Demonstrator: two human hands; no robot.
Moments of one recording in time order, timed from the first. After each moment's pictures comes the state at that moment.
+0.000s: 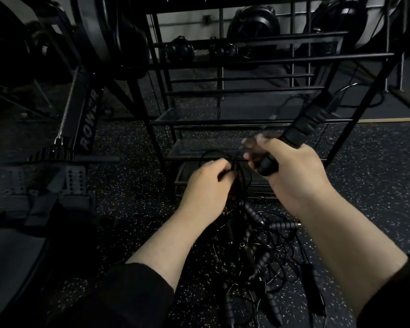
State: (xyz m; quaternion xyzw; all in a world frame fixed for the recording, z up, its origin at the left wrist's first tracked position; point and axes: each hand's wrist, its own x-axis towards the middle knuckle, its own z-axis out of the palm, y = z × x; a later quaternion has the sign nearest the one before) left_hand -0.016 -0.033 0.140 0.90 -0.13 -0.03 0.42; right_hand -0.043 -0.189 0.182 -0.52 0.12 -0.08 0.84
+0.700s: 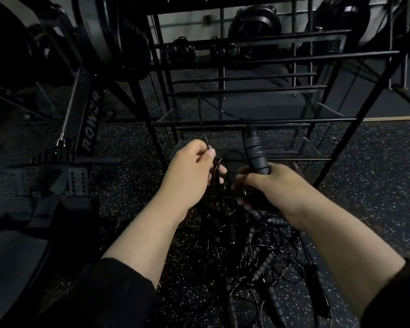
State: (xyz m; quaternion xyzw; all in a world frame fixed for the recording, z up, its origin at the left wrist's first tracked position) left_hand -0.013 -0.015 0.182 0.81 -0.05 -0.05 0.58; right_hand -0.049 -0.182 0.163 -0.67 0.16 0.11 0.72
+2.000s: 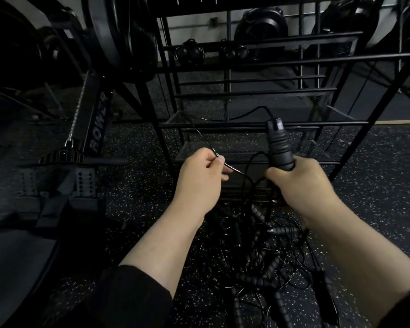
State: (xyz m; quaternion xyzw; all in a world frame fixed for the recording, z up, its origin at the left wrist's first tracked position) left_hand -0.007 -0.020 0.164 0.81 0.00 -0.02 0.58; right_hand -0.041 -0.194 0.159 -0.82 0.18 -0.09 0.54
